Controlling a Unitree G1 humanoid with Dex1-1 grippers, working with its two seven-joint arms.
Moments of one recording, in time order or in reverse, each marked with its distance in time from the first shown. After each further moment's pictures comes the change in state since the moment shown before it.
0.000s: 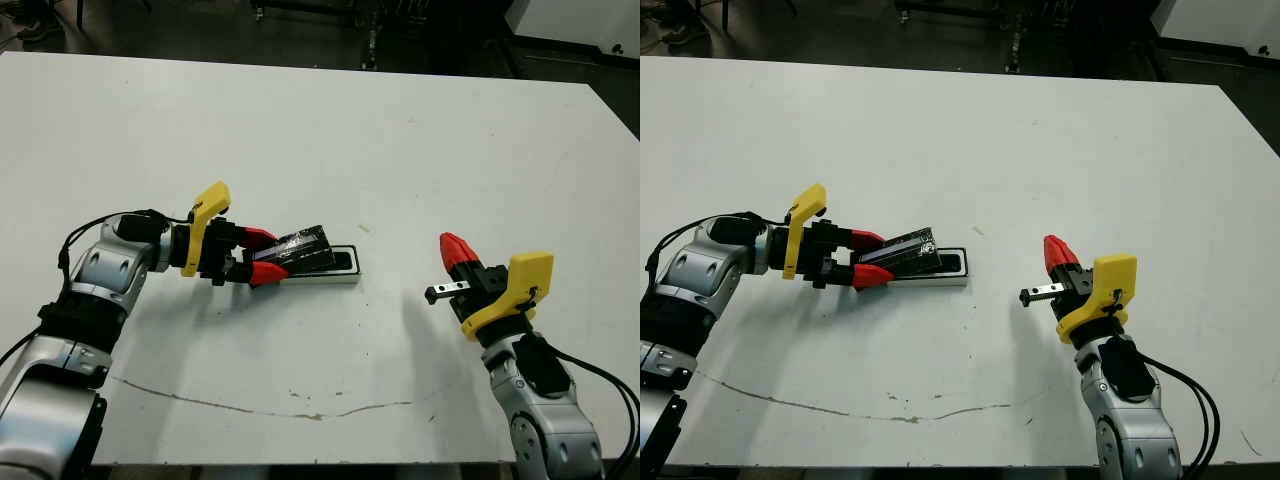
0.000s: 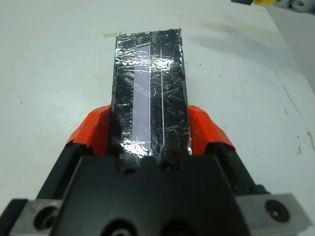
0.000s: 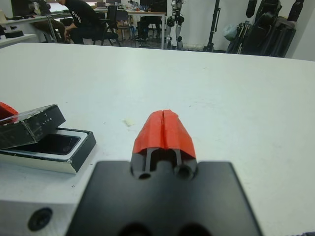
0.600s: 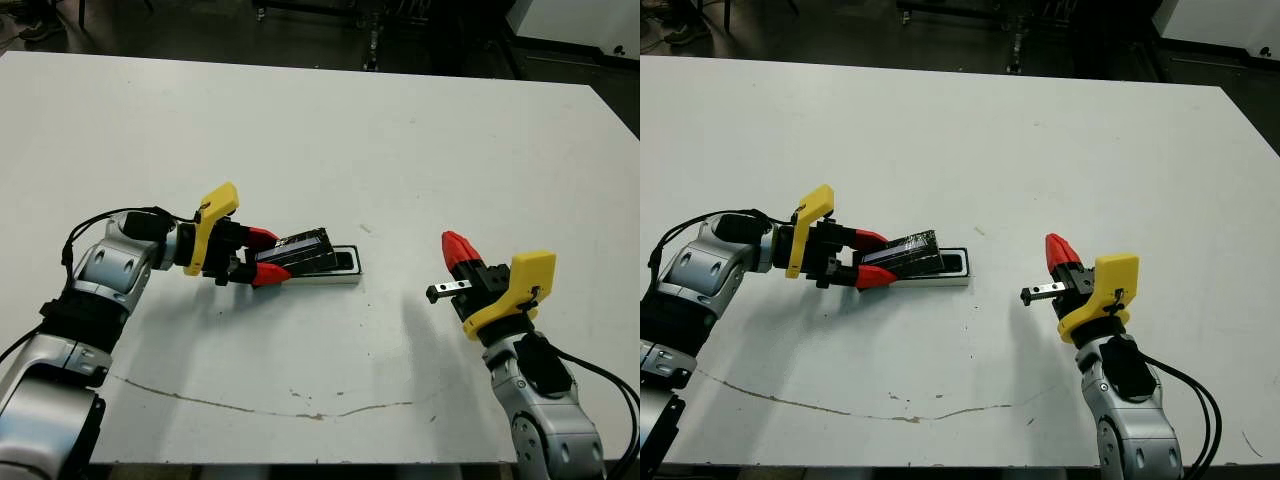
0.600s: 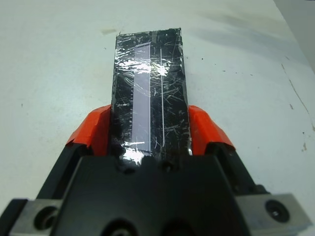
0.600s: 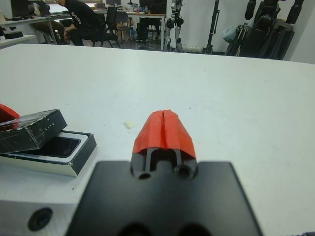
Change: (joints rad) left arm -0.012 0.001 -0.032 -0.013 0.011 0.002 0.013; right arm 0.000 -0.001 0.000 -0.007 0.000 0.000 -0.011
